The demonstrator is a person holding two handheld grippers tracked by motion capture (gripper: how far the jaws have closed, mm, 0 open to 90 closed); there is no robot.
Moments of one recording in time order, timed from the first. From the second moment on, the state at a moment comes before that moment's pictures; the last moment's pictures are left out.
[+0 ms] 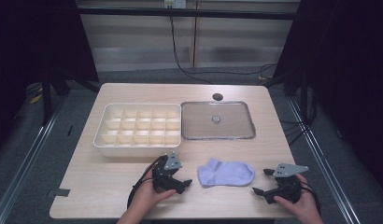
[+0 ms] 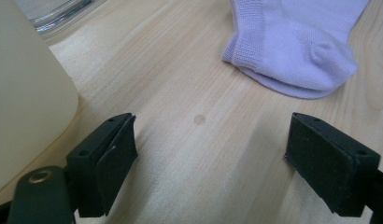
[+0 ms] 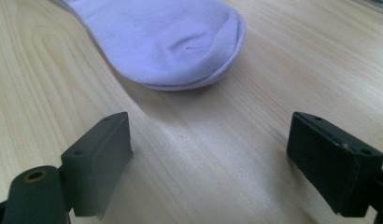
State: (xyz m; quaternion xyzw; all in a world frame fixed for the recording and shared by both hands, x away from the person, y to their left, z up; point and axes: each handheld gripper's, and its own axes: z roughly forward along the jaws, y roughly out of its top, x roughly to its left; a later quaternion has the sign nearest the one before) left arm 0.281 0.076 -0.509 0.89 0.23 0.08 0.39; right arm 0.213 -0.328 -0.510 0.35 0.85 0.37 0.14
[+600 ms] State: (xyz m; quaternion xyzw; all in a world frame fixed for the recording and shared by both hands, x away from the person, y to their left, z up) left arm 0.280 0.076 -0.508 0.89 0.24 0.09 0.38; right arm 0.213 -0.328 -0.510 0.36 0.85 0.37 0.14
